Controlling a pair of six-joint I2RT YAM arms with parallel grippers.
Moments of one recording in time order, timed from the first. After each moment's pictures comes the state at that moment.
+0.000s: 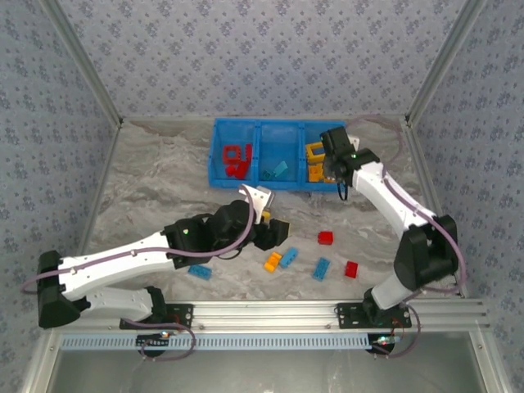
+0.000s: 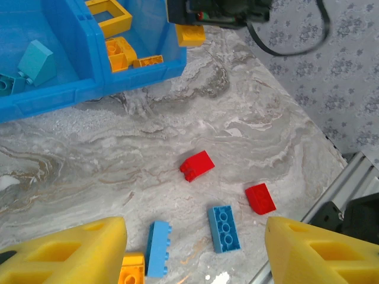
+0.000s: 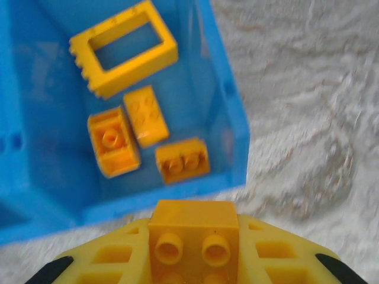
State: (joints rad) left arm -1.22 1.20 1.07 -0.40 -0.25 -0.61; right arm 0.35 1.61 1.36 -0.77 0.37 0.50
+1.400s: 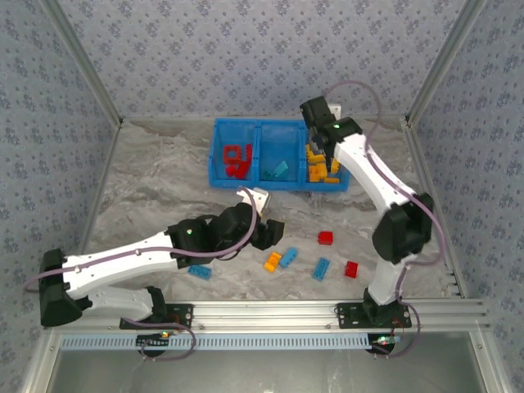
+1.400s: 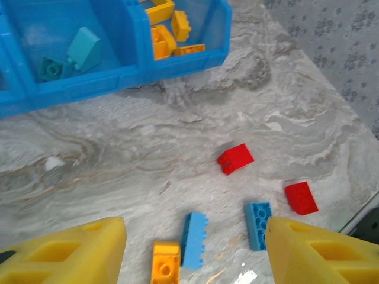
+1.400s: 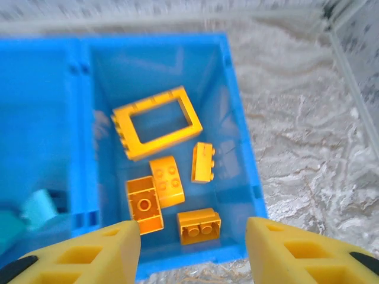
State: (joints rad) left arm -1.22 1.17 1.03 -0.49 -0.35 -0.63; right arm 0.44 1.74 1.76 -0.94 0.52 0.40
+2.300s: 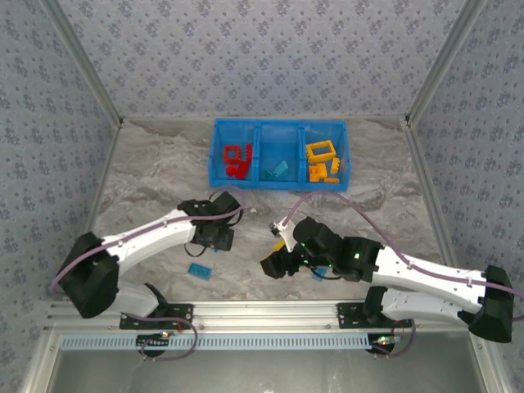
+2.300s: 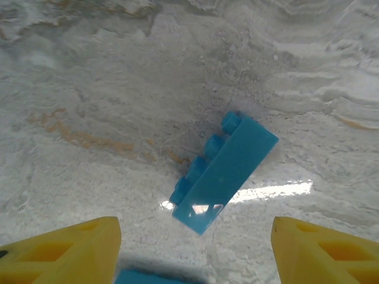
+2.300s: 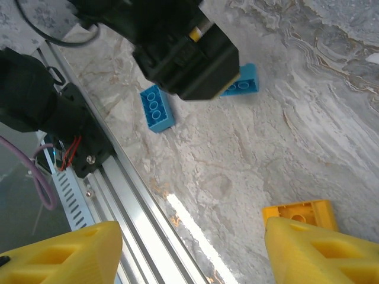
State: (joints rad) left arm -0.80 1.41 0.90 -0.88 -0.21 -0.56; right arm 1.14 0.97 0.73 -0.40 -0.08 0.44
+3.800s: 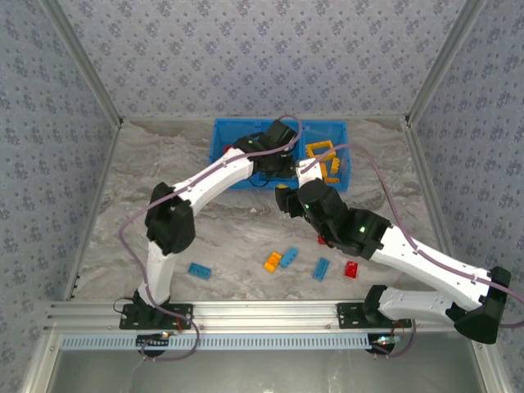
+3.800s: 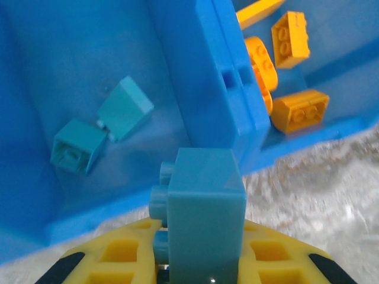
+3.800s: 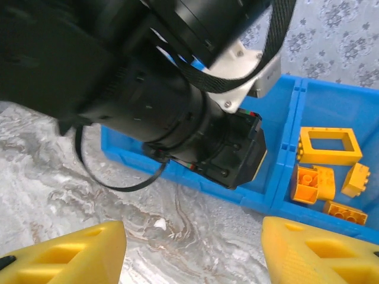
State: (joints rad) left arm -0.77 2.14 2.00 -0.81 -0.01 -0.46; right arm 0.99 1.08 1.06 -0.46 0.55 0.34
